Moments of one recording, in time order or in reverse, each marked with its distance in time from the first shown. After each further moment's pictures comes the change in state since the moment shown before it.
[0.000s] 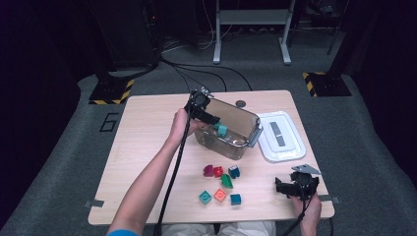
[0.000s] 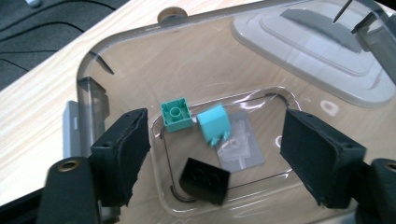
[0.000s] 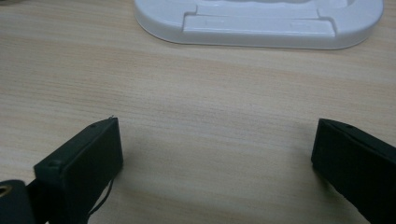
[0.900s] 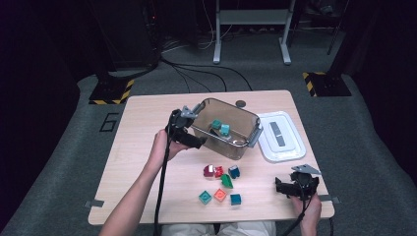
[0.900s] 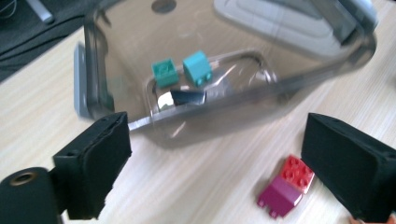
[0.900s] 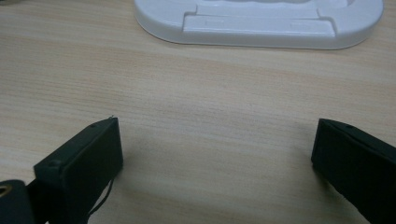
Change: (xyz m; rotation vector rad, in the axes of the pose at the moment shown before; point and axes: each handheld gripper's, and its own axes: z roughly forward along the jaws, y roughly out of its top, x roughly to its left) left arm -0.031 -0.080 -0.059 -0.054 0.019 0.030; right arm 0.000 0.000 0.000 0.000 0.000 0.000
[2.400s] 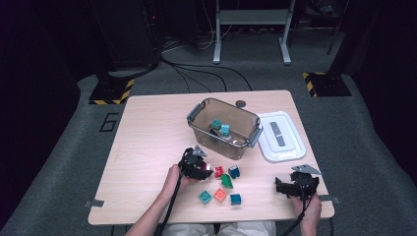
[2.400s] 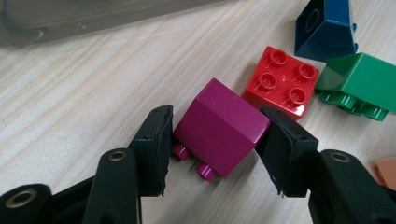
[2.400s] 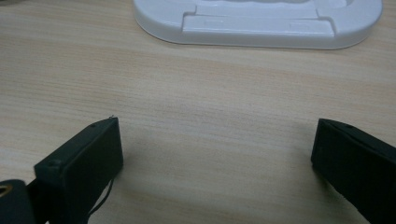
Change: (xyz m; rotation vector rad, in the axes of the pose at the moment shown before) left arm -0.039 -0.093 0.092 0.096 -0.155 -0.025; right arm 0.000 0.000 0.000 0.000 -0.002 0.001
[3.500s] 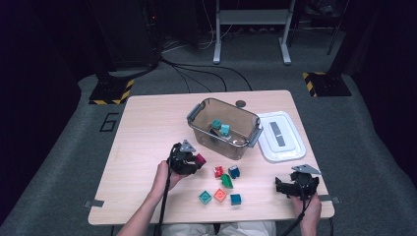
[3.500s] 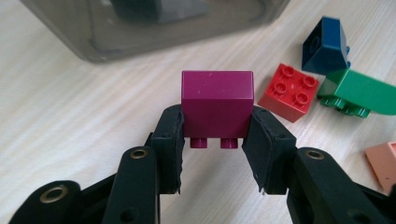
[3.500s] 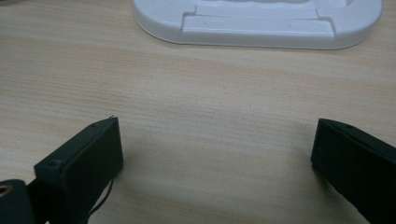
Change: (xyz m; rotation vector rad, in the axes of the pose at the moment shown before) left arm 0.013 0.005 -0.049 -0.058 0.069 0.007; right arm 0.000 0.000 0.000 0.000 0.000 0.000
